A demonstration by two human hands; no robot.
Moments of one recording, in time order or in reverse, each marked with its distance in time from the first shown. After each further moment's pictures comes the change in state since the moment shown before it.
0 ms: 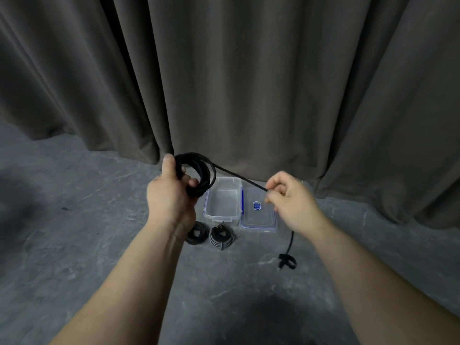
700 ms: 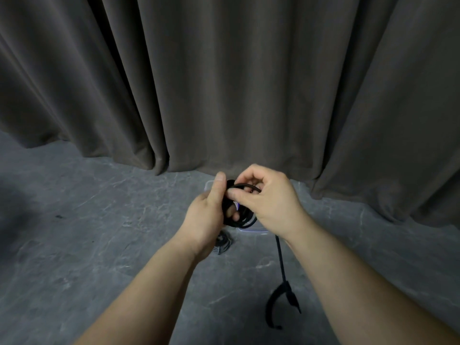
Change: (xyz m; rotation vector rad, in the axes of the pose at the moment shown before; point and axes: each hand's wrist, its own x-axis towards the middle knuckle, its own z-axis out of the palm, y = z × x) left_hand -0.019 -0.043 0.004 0.549 -0.512 -0.013; right_hand -0.009 -0.044 0.011 0.255 -0.024 -0.166
